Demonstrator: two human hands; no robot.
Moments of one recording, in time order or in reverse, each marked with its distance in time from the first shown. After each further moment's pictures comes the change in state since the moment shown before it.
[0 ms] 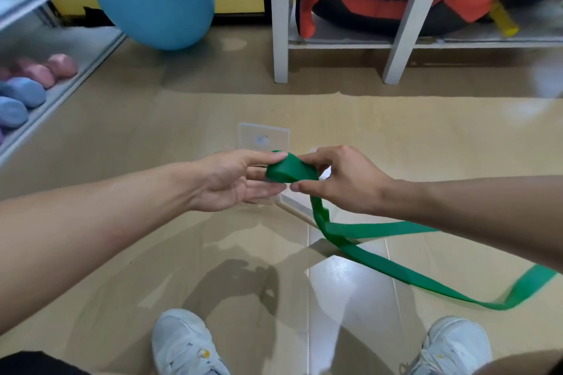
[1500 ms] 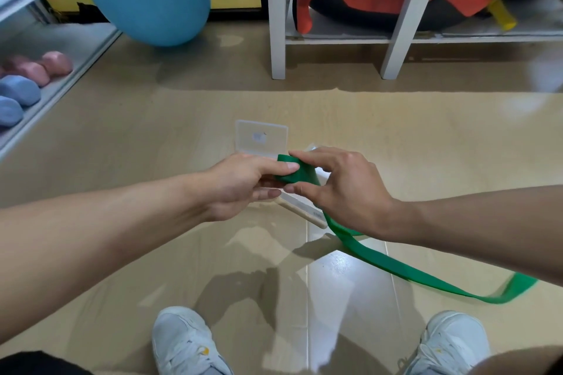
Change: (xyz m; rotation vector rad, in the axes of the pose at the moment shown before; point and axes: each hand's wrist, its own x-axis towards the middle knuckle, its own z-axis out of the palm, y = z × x) left_hand -0.003 -0.014 0.019 0.222 0.046 0.145; right_hand -0.021 -0.010 0.019 -0.119 0.258 0.053
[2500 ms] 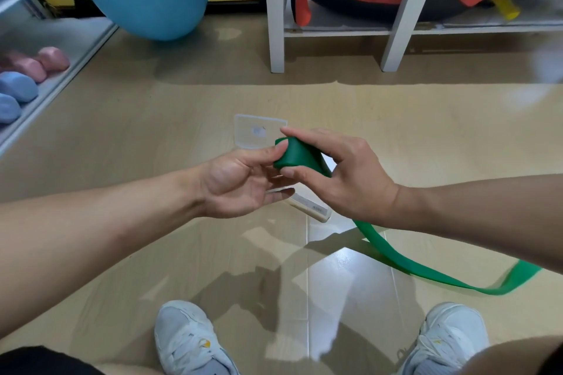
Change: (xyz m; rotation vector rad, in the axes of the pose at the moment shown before) left_hand 0.007 -0.007 -0.014 -0.359 -0.432 -0.098; right_hand 0.003 0.003 -0.003 0.333 0.142 -0.334
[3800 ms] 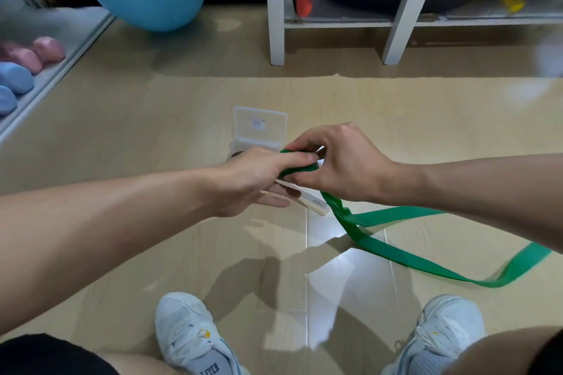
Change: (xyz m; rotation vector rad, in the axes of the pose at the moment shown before) left_hand 0.004 -0.008 0.035 0.525 0.458 -0.019; right_hand 0.016 -0.004 -0.007 -0.193 -0.238 0.201
